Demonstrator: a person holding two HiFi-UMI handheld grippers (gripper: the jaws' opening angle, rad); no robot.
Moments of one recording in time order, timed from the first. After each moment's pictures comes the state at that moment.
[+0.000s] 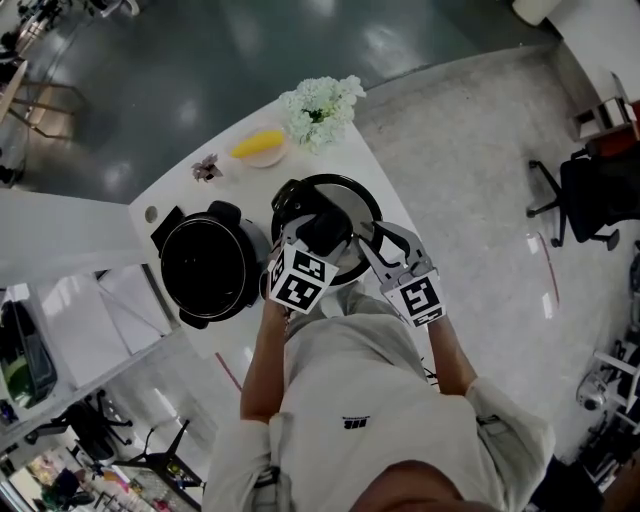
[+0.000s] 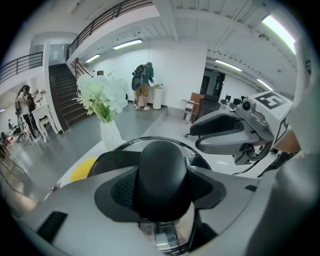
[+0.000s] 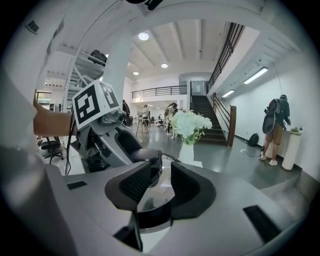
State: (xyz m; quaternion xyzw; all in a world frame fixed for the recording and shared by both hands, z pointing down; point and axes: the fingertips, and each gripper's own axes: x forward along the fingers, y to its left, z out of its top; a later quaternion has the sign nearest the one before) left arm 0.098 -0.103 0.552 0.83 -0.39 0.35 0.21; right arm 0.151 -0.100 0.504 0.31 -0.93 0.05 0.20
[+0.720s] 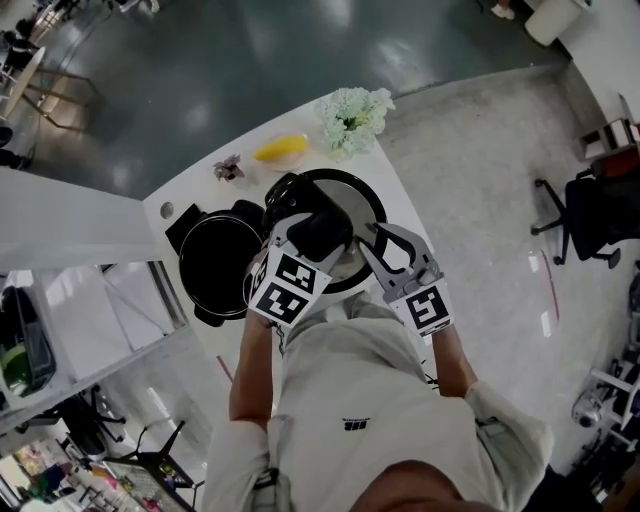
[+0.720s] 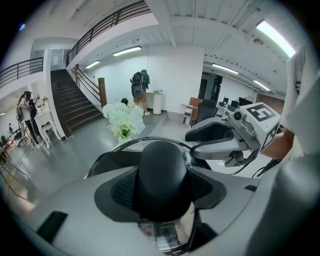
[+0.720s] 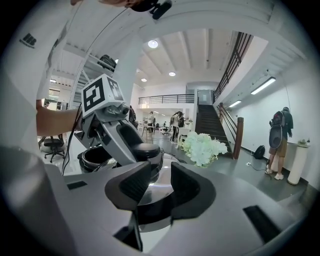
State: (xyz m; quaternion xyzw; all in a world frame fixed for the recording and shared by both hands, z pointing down) left arm 0.043 -0.094 0.472 0.84 -0.39 0.34 0.19; right arm 0.097 -0.094 0.445 0.28 -0.95 -0.01 0.16
